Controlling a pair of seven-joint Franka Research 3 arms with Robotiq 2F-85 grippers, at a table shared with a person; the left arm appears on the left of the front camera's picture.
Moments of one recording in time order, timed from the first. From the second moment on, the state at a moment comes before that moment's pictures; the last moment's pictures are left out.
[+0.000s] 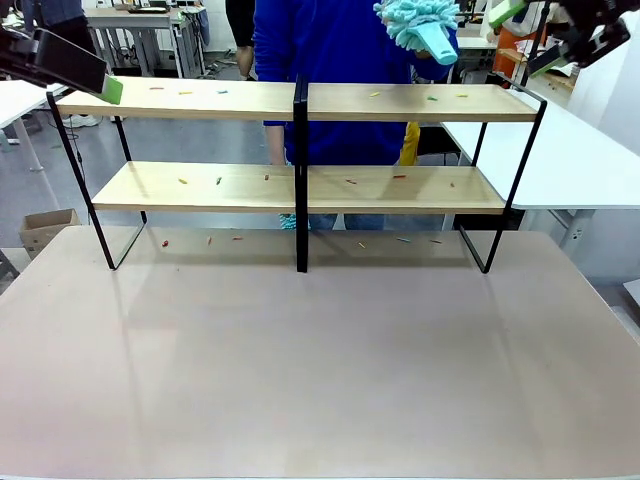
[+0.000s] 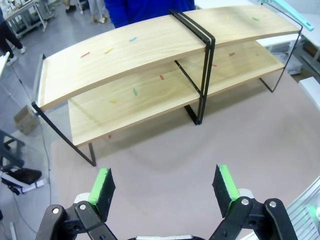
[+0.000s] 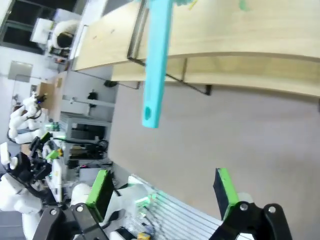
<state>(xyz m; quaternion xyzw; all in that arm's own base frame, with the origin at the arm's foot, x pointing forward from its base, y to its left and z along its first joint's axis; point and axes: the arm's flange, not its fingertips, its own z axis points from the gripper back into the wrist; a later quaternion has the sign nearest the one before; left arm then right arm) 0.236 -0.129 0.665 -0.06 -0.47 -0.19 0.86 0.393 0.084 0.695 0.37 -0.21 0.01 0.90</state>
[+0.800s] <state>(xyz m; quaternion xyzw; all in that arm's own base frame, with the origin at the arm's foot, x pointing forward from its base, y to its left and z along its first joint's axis) 0.236 -0.128 0.665 -0.06 -0.47 -0.19 0.86 0.495 0.099 0.659 0.49 -0.19 -0.01 0.85</state>
